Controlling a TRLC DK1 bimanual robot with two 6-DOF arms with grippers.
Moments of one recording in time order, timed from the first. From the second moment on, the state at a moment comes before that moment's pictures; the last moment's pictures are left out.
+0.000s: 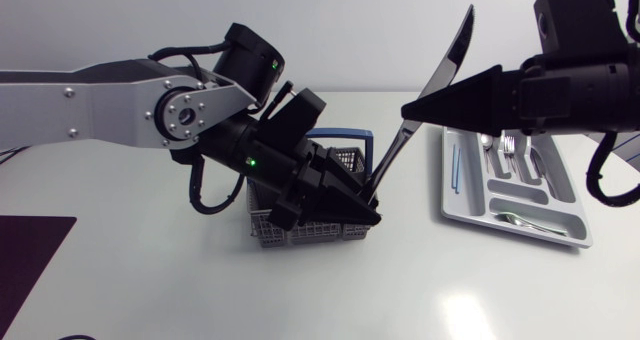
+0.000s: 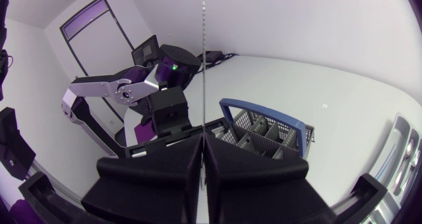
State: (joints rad) left arm -0.64 1.64 1.21 -0.48 1.06 0.45; right arm 0.29 1.06 1.06 -0.53 -0.81 0.11
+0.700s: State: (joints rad) left arm -0.62 1.64 1.23 -0.52 1.10 0.47; right arm 0.29 1.02 1.01 -0.50 -0.87 0.11
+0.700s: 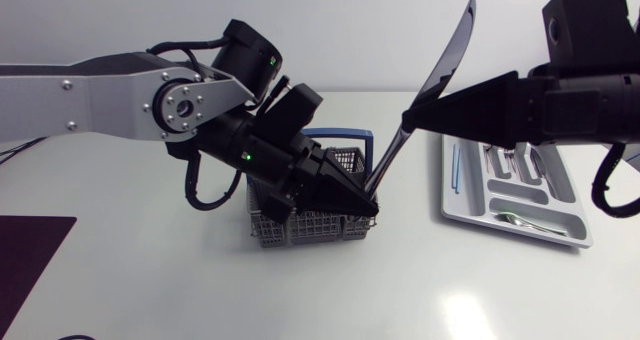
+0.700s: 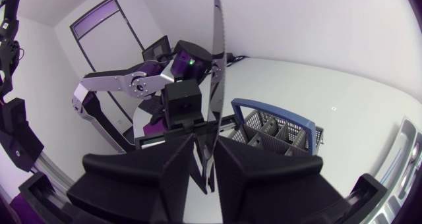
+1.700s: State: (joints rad) left arm -0.61 1.64 1.28 -0.52 1.11 0.44; right arm 0.37 1.03 0.89 -0.30 -0.85 0.08
